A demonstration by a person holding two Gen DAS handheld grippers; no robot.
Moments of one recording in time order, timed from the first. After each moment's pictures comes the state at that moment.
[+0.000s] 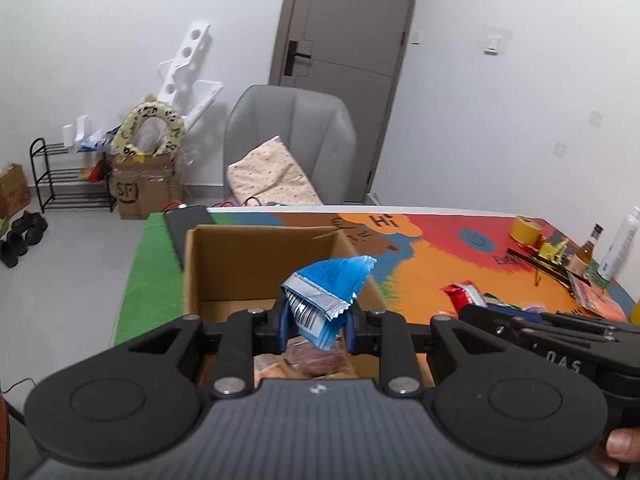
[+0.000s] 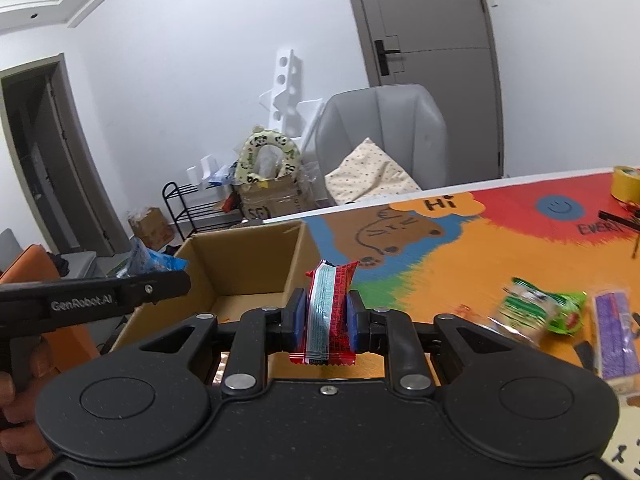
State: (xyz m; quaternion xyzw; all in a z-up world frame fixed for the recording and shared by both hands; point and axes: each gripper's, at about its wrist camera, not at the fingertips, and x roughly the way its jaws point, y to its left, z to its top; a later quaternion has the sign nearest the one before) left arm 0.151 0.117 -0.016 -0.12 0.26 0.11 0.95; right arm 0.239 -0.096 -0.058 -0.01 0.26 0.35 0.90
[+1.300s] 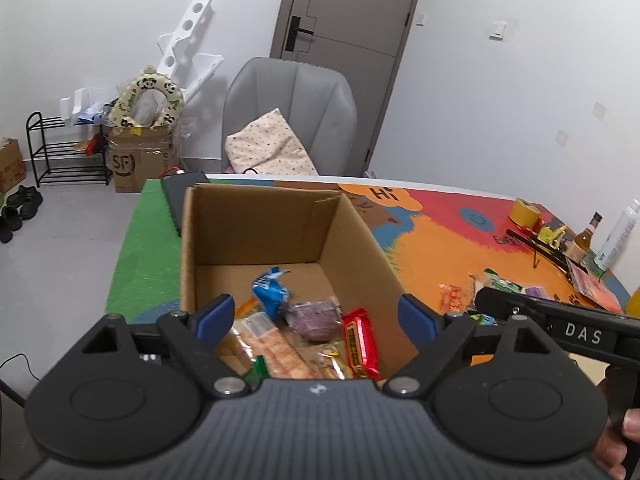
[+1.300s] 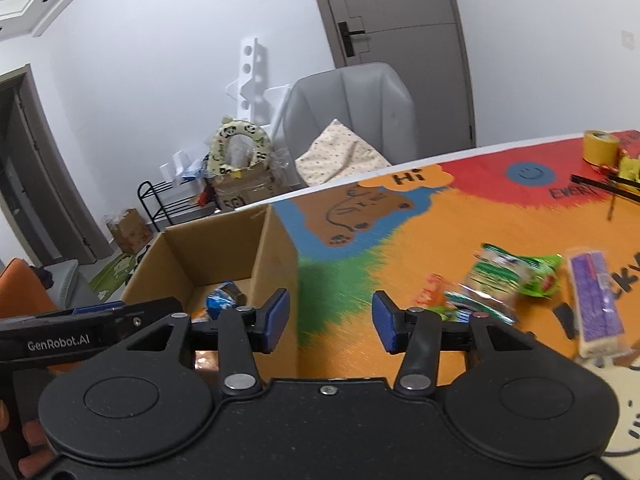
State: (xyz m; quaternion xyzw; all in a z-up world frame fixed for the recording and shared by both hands) left arm 0.150 0.114 -0.031 -0.14 0.29 0.10 0.94; right arm 0.239 -0.115 -0.066 0.02 0.30 0.30 0.90
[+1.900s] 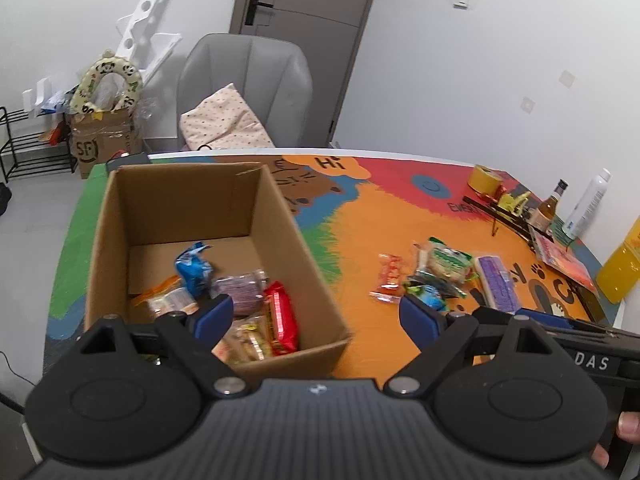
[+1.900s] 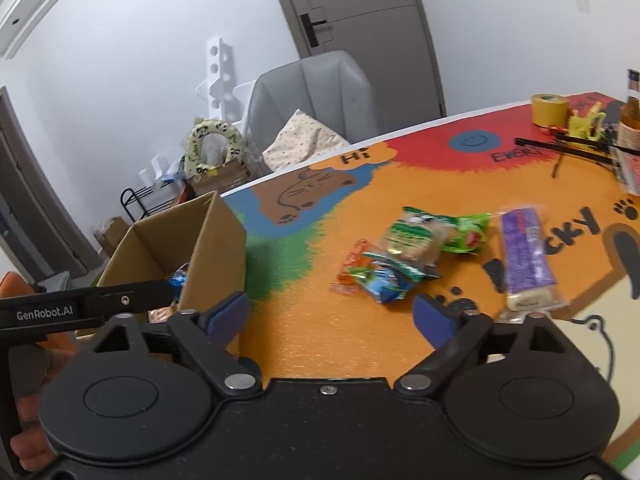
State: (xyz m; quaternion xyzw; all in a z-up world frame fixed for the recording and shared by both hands) left arm 0.163 0.065 -0.024 -0.13 0.33 0.04 0.93; right arm 0.237 -0.185 -0.073 0.05 0.33 0.27 0.90
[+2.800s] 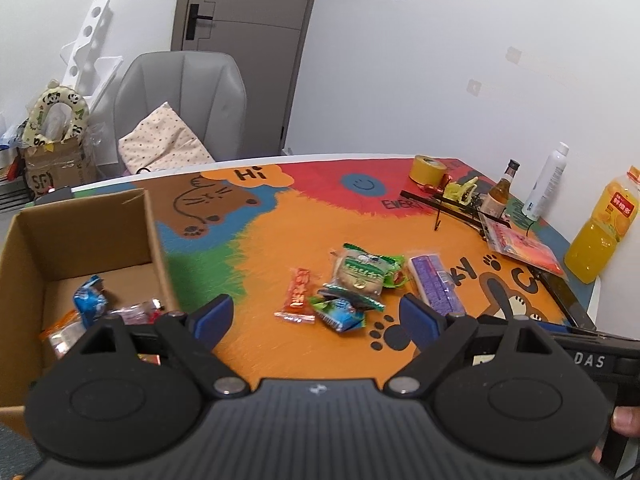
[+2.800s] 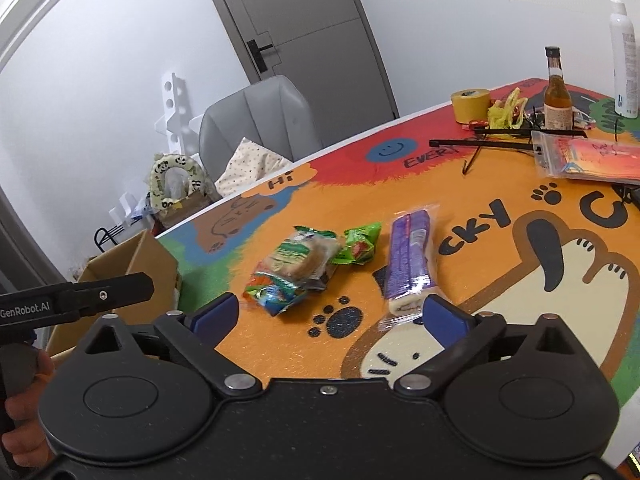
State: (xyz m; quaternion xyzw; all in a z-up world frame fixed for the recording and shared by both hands) left arm 0.202 -0.013 -0.020 -0.10 0.32 -0.01 0.94; right arm 0.262 -0.273 -0.086 0.10 0.32 0.23 0.91
